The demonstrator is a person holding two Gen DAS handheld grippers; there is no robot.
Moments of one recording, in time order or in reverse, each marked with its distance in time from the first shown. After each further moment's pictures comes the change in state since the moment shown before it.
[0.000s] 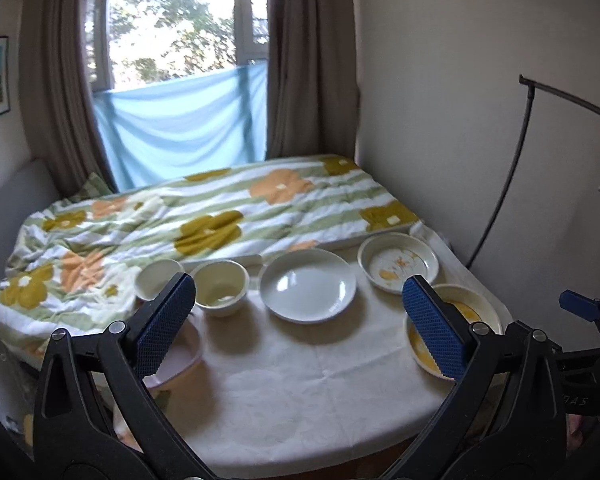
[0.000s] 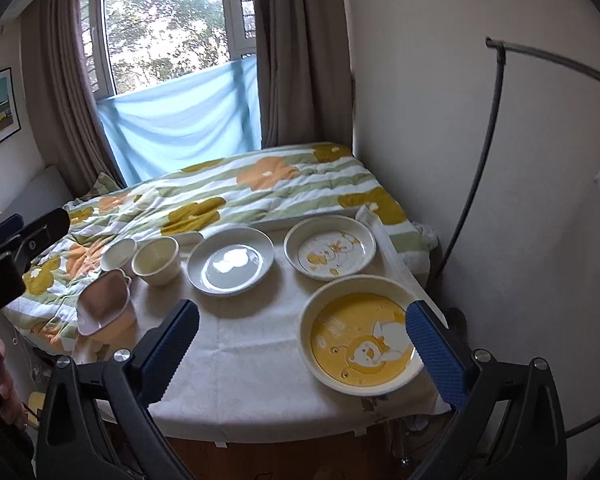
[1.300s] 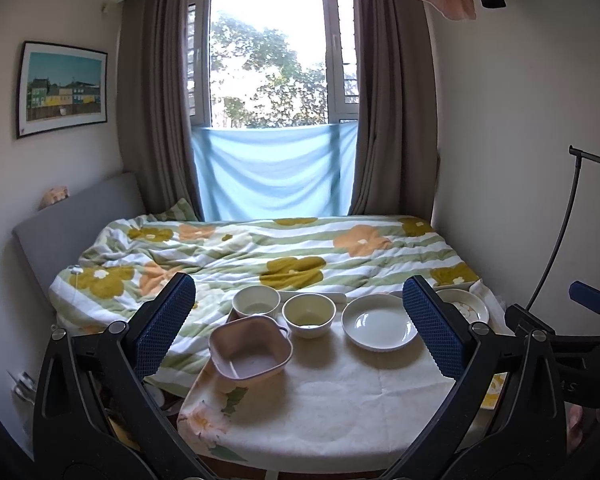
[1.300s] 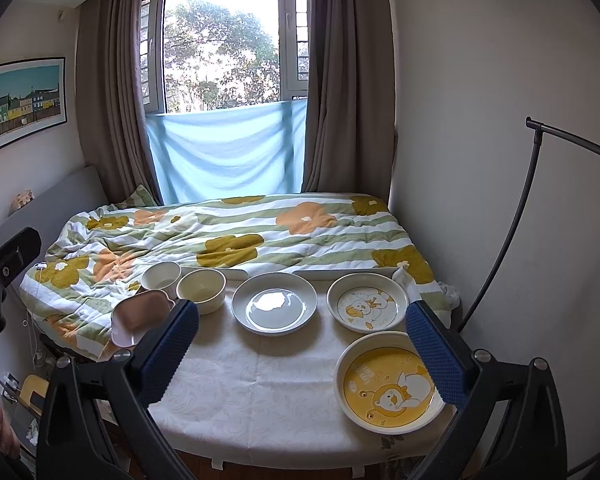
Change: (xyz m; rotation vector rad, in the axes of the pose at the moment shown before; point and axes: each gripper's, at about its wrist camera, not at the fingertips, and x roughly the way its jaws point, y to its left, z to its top) left arm -0.136 0.039 -0.017 -0.141 -0.252 0.339; right arm -0.057 0.067 0.031 -0.177 -0.203 0.090
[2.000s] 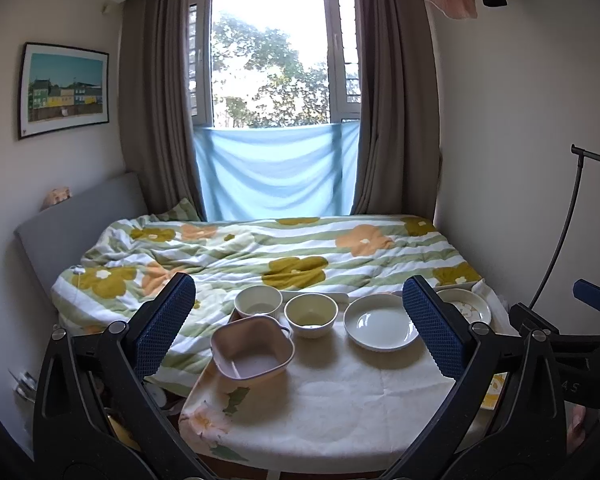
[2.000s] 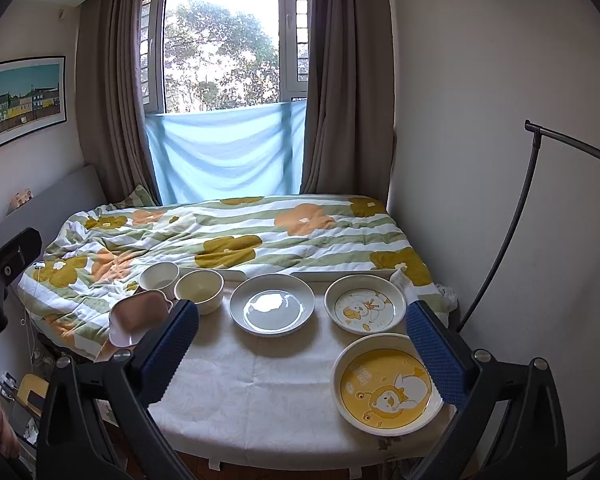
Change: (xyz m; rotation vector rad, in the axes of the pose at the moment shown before) left arm -0.001 -0.002 0.000 0.002 0.000 0.009; right arm 0.001 0.001 0.000 -0.002 -0.001 -0.002
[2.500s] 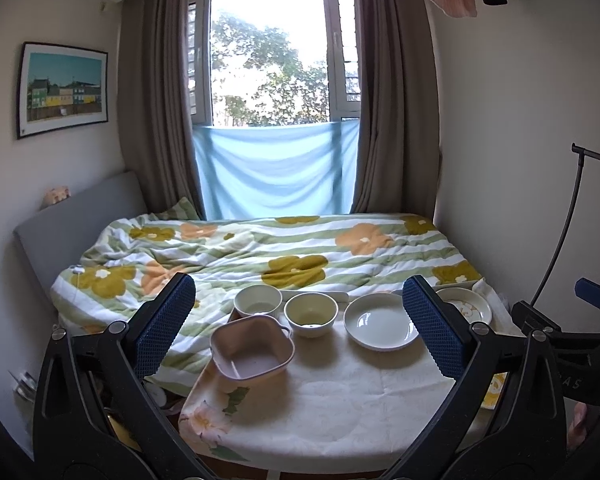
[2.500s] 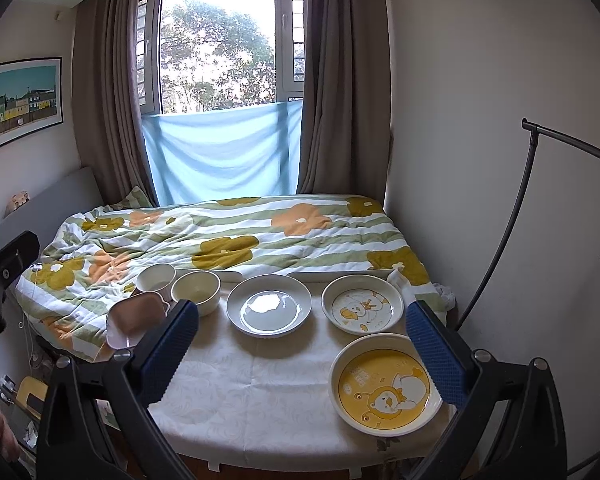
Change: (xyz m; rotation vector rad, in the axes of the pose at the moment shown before) left arm 0.002 0.002 -0.002 0.001 0.003 -0.001; right arm 0.001 -0.003 0.002 0.002 0.002 -0.002
